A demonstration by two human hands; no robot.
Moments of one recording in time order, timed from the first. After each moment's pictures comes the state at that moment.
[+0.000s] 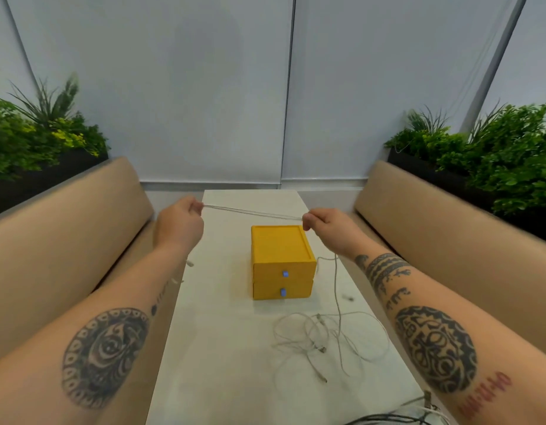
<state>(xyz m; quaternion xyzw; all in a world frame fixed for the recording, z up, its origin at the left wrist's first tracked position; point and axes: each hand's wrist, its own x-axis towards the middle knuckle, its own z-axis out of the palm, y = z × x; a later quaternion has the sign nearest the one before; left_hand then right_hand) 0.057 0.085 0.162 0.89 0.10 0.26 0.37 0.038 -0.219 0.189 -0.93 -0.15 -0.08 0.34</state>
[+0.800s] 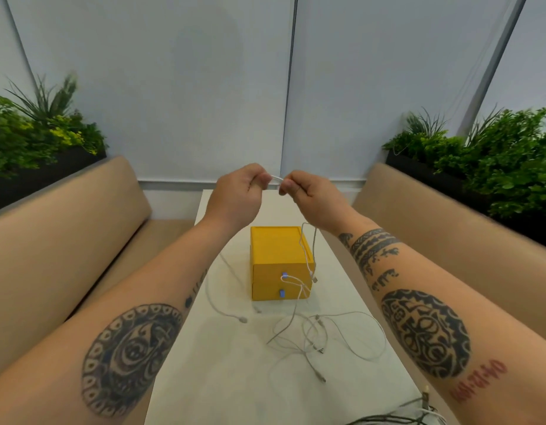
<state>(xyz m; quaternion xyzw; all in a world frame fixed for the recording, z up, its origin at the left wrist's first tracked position) 0.036 0.006 0.227 0.84 -0.15 0.31 0.41 0.044 -0.178 0.237 -0.89 -0.25 -0.20 0.31</state>
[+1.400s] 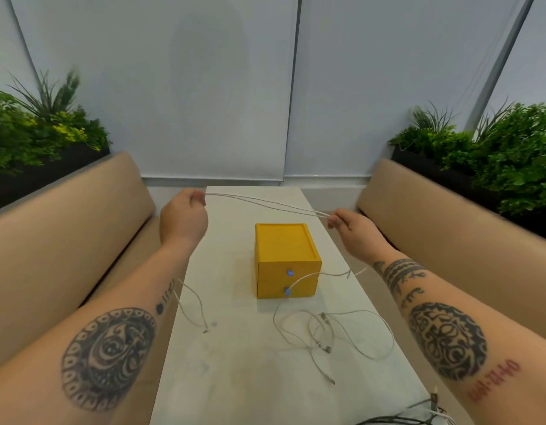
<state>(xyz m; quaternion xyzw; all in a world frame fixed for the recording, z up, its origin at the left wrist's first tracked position) 0.059 0.084 0.168 0.84 0.10 0.29 0.45 0.061 -0.251 0.162 -0.94 -0.12 -0.14 0.29</state>
